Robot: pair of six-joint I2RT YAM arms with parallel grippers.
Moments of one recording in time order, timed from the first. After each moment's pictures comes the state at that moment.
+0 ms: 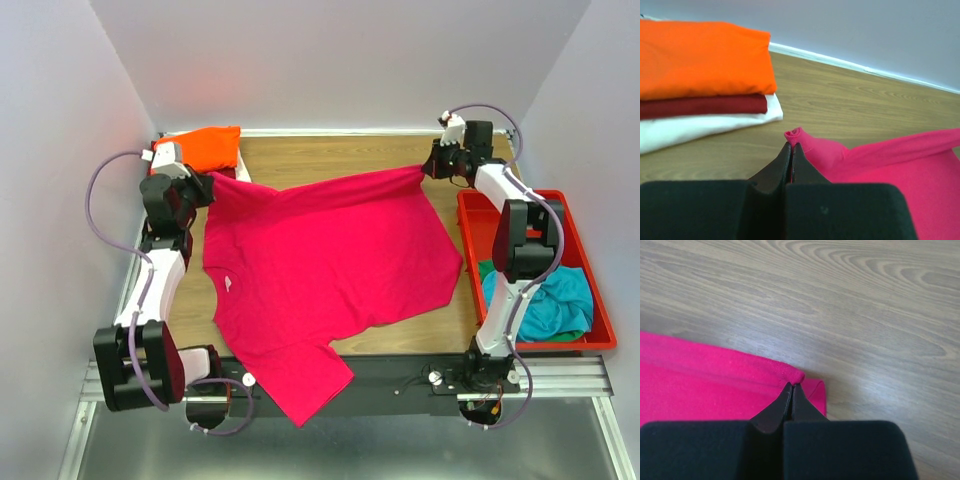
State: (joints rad) left arm 0.13 1.22 0.80 0.27 0.26 -0.33; right arm -0.01 2.04 1.55 -0.16 -0.47 -0.11
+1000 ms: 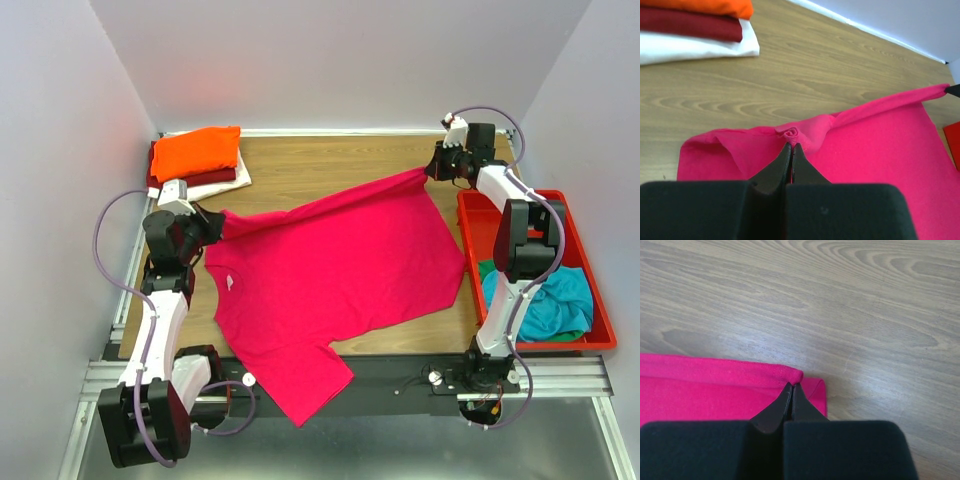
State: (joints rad) left arm 0.13 0.92 0.56 0.11 0.36 -0.41; right arm -0.03 2.03 1.53 -0.16 -0.46 -0.11
